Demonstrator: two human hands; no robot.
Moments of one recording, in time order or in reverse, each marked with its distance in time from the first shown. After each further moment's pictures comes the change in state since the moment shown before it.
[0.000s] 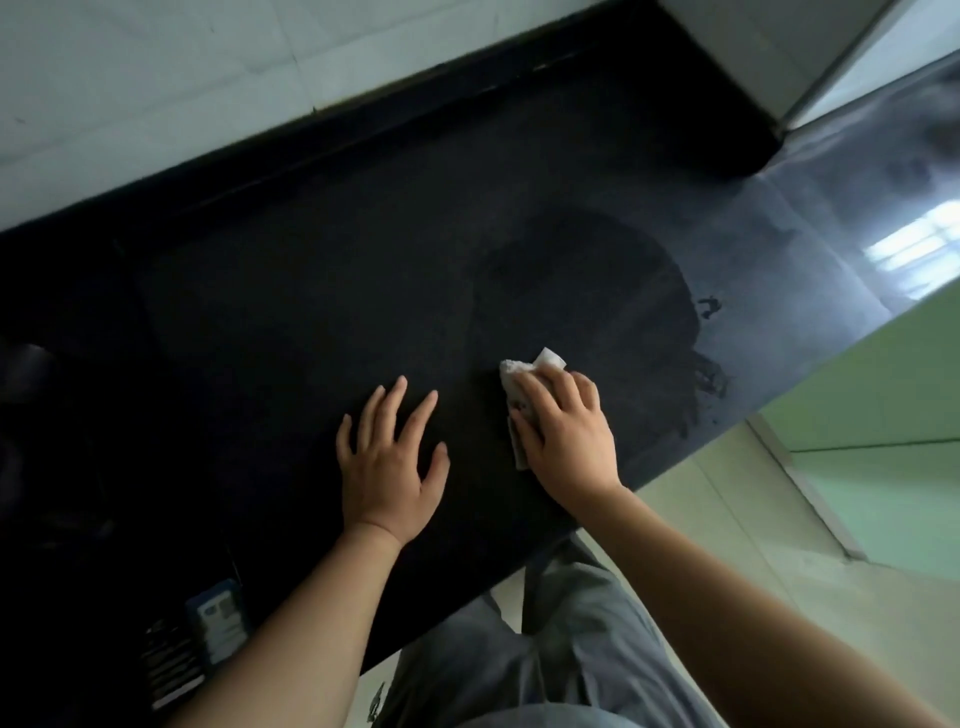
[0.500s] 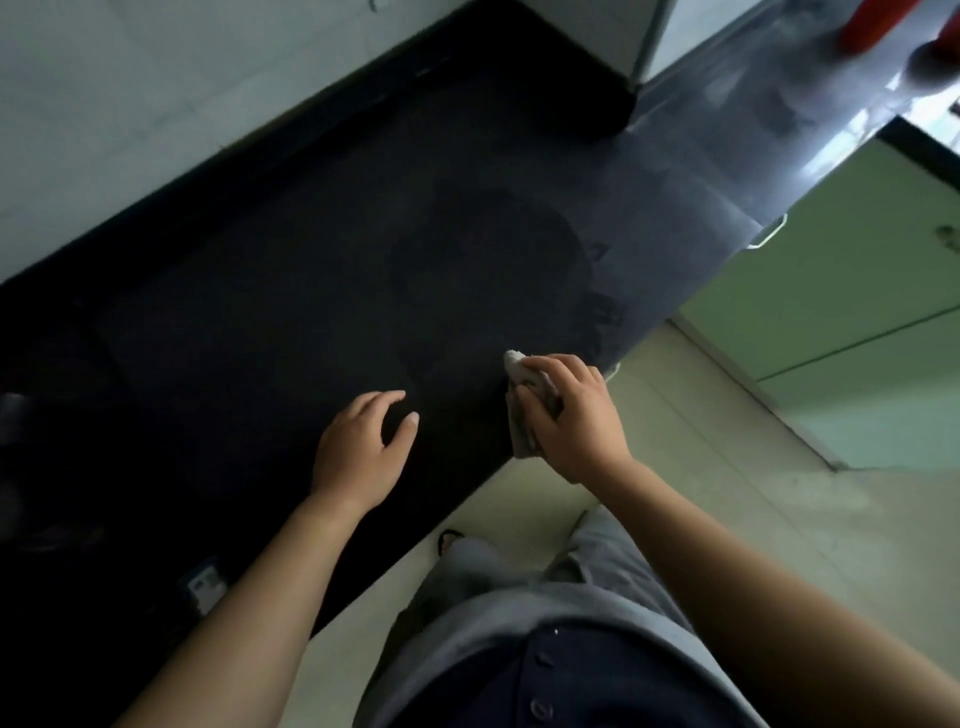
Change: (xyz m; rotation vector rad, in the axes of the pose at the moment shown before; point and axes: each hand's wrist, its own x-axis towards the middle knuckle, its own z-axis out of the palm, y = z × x) left_hand -0.025 0.055 -0.047 -0.254 -0.175 0.016; right_hand -0.071 0.034 -0.077 0.318 0.046 0.279
